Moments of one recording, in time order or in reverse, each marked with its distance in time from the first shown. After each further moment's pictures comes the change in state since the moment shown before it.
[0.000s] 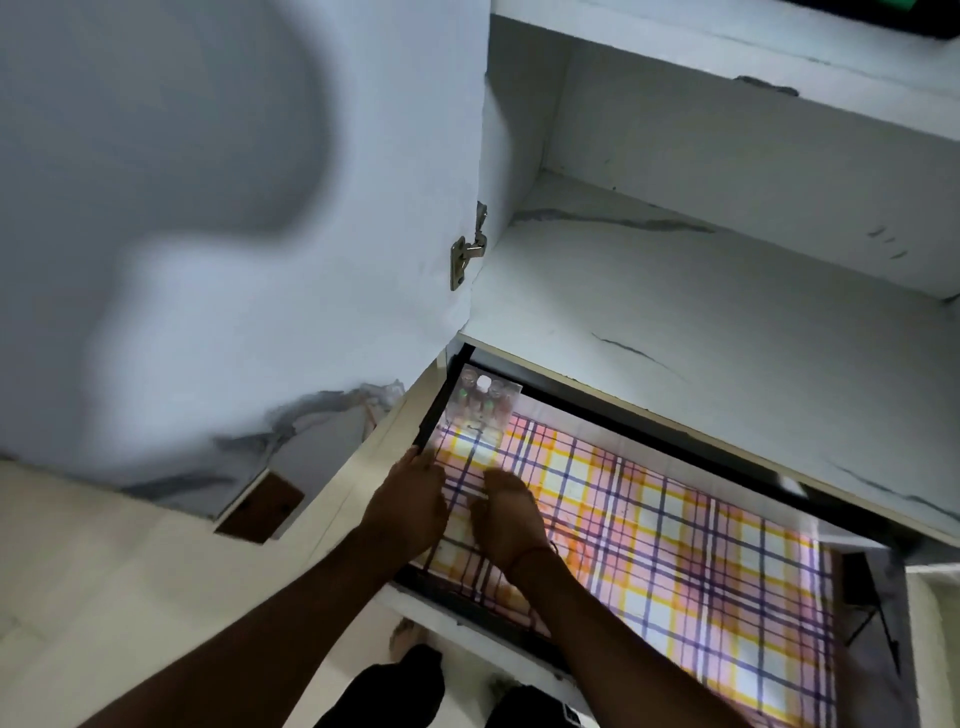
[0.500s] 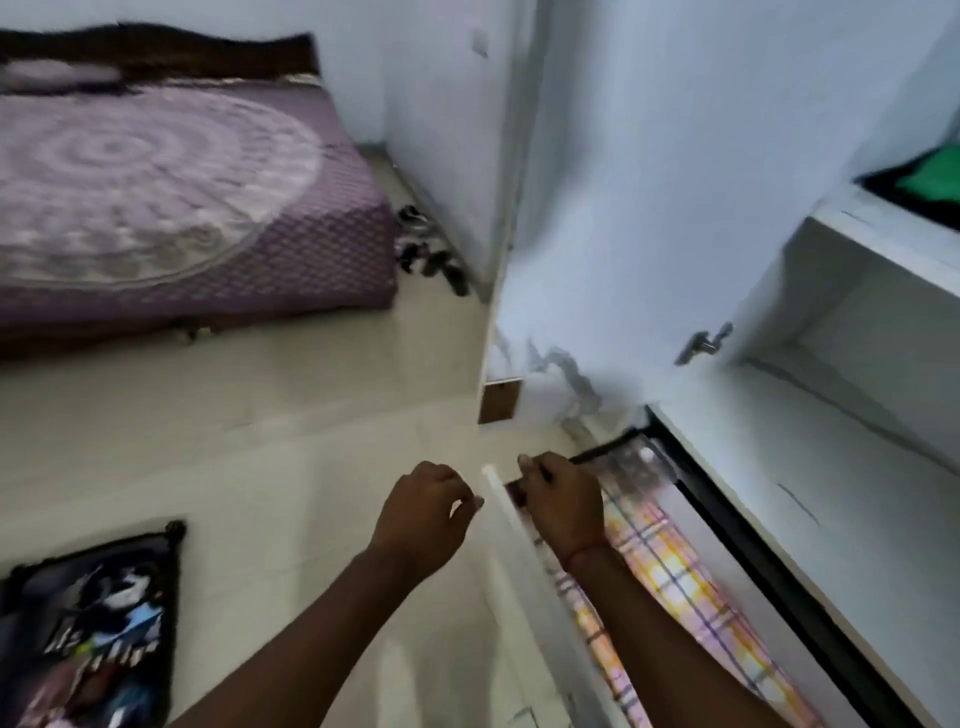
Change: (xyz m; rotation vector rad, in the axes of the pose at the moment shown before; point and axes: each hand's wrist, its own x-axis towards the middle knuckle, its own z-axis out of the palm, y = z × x) left_hand -0.212 0.040 -0.024 -0.106 0.726 -0.435; right_hand -0.079 -0.114 -0.055 0.100 0.039 -0.585
